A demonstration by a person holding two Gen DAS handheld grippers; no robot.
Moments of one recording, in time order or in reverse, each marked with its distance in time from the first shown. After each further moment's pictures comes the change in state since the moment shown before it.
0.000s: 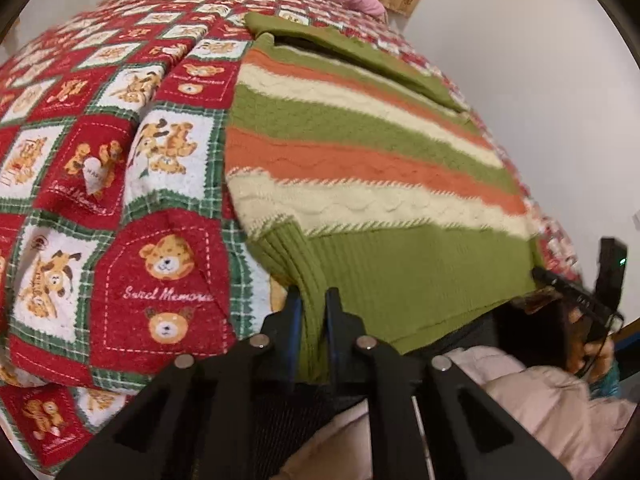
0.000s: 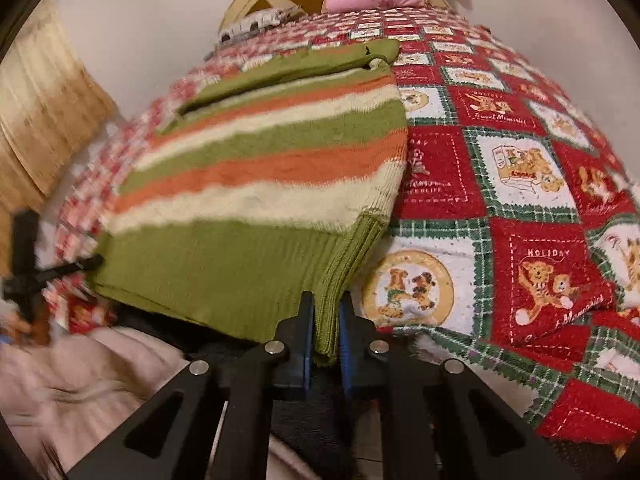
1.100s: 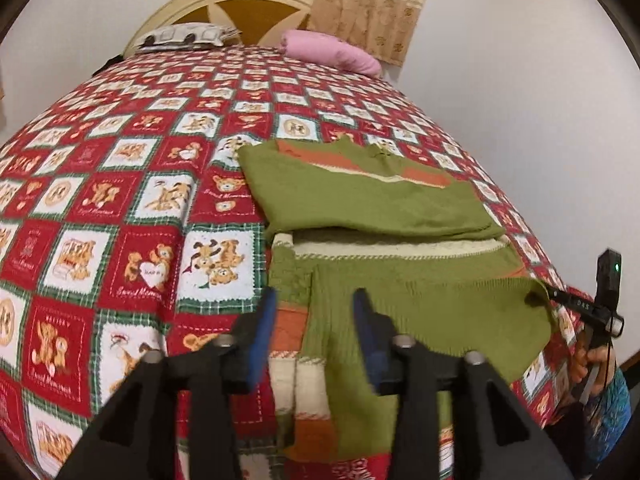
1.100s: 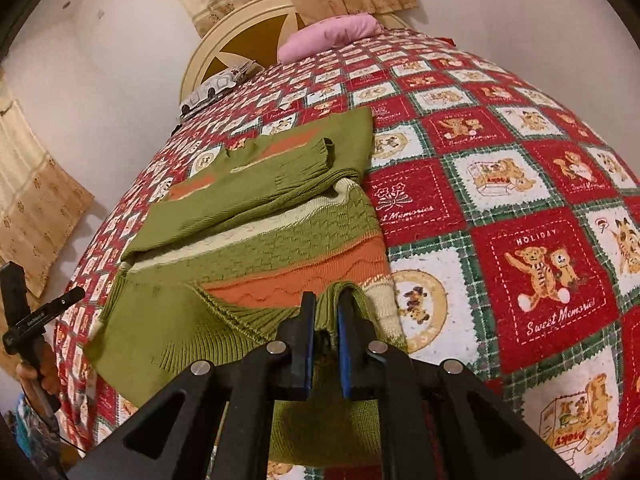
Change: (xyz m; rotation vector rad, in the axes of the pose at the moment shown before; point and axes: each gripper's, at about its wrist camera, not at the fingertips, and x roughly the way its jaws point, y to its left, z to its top) left arm 0.025 0.014 0.185 0.150 -0.199 0.062; right arm 0.075 -0.028 0.149 0.160 -0.171 -0.046
